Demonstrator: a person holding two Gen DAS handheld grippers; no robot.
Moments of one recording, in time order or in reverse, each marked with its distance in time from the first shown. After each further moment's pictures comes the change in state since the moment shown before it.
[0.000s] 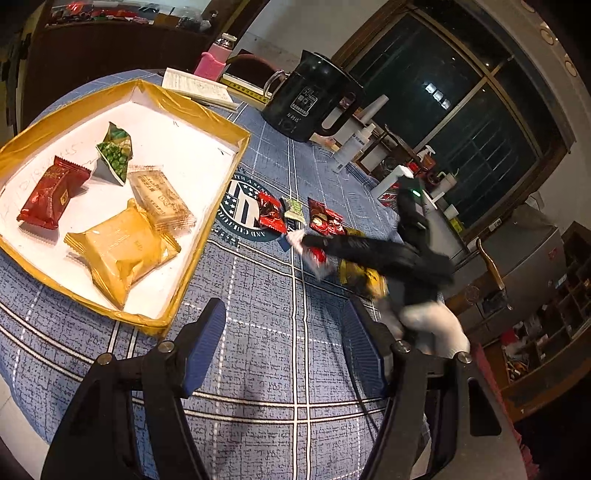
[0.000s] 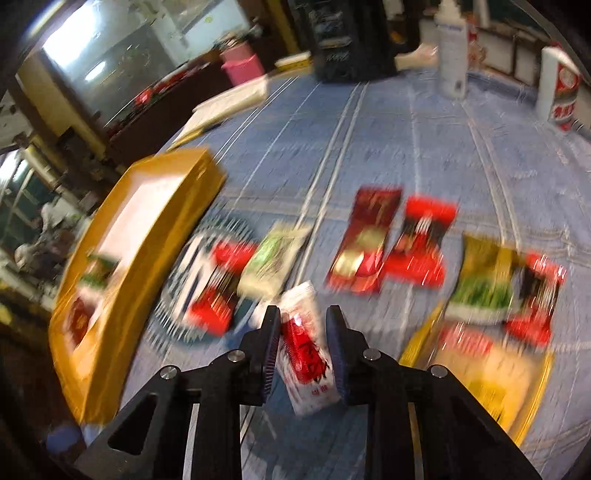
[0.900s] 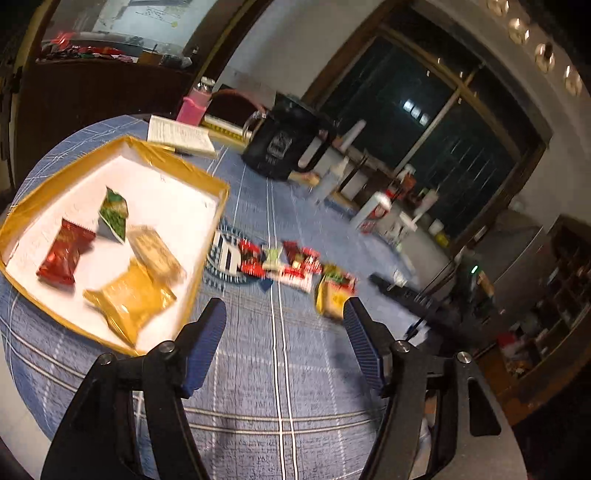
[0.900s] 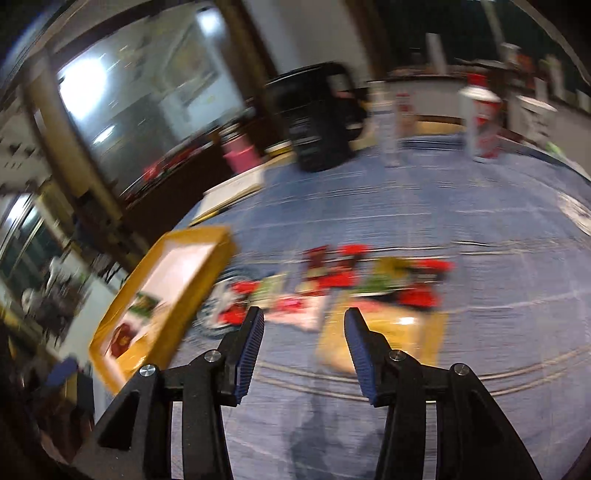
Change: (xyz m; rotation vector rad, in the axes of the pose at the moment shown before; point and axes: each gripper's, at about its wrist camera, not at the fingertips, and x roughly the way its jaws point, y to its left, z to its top) left arm -0.029 -0.022 0.019 0.081 -0.110 -0.008; right arm -0.132 -0.045 -0.051 0.117 -0.374 -0.076
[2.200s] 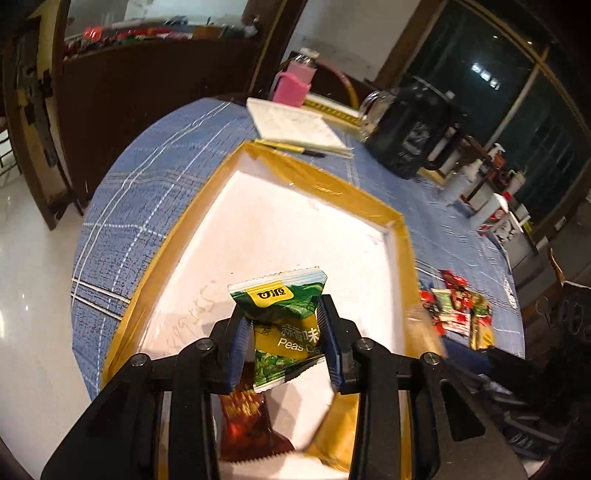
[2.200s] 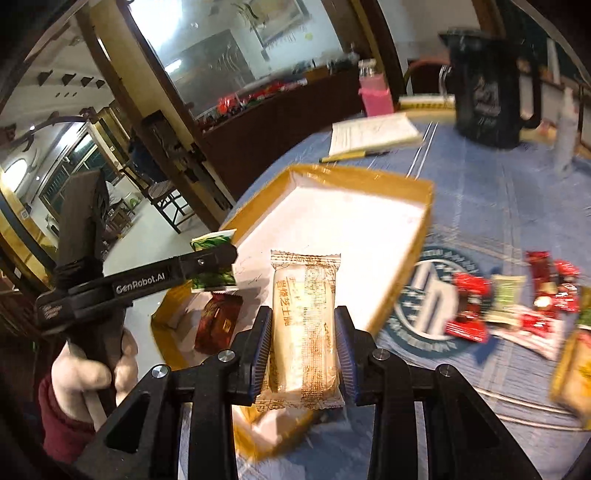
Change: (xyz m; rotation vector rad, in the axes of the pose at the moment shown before) left arm 0.068 0.164 0.109 -0.012 0.152 0.292; right arm 0.120 0.239 -0.027 -0.249 0.244 0.243
